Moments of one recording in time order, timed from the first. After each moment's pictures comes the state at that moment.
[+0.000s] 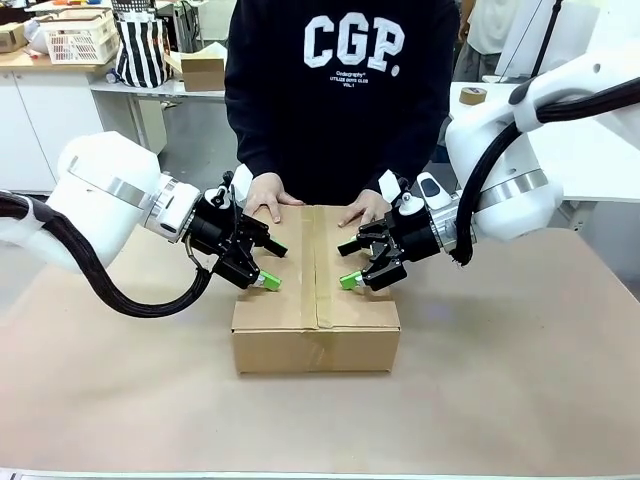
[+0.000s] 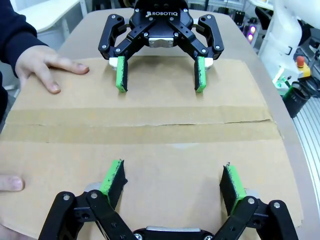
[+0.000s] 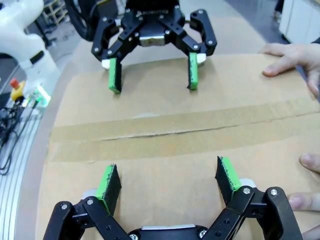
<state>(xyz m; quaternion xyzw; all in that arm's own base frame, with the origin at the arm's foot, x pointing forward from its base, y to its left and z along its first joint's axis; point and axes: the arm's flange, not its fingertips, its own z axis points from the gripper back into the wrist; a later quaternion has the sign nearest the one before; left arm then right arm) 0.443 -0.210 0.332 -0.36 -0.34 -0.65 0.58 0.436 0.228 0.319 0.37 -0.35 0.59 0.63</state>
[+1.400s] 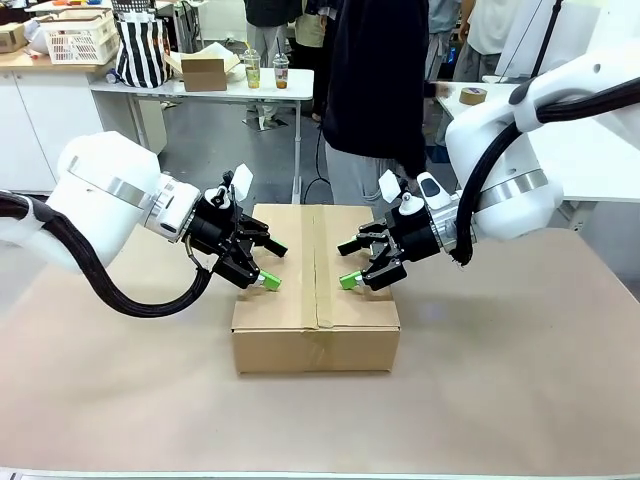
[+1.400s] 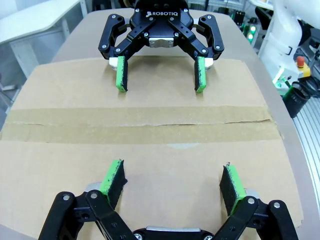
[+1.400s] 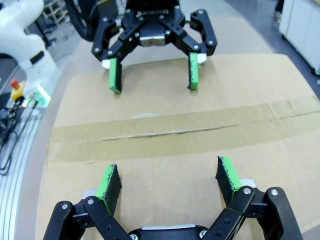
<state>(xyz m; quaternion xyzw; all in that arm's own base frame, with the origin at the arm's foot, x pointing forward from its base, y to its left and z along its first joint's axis) 0.443 -0.210 0.332 -0.36 -0.34 -0.65 0.58 0.436 0.228 0.319 0.37 -0.35 0.59 0.63</state>
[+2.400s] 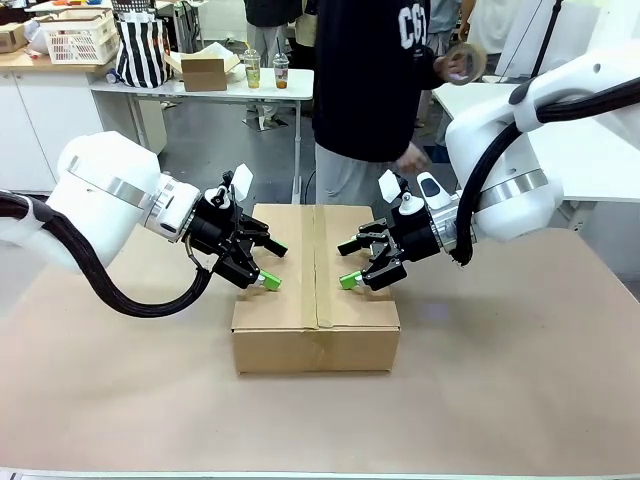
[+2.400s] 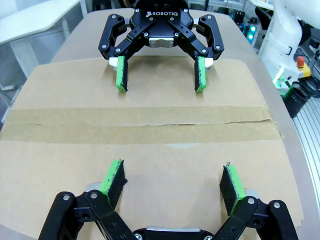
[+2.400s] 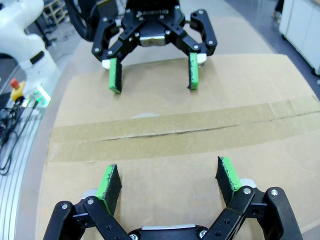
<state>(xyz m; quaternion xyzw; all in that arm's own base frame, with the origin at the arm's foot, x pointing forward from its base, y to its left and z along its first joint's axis) 0.443 -0.210 0.332 -0.36 -0.34 -0.65 0.58 0.436 0.228 0.319 0.37 -0.35 0.59 0.63</state>
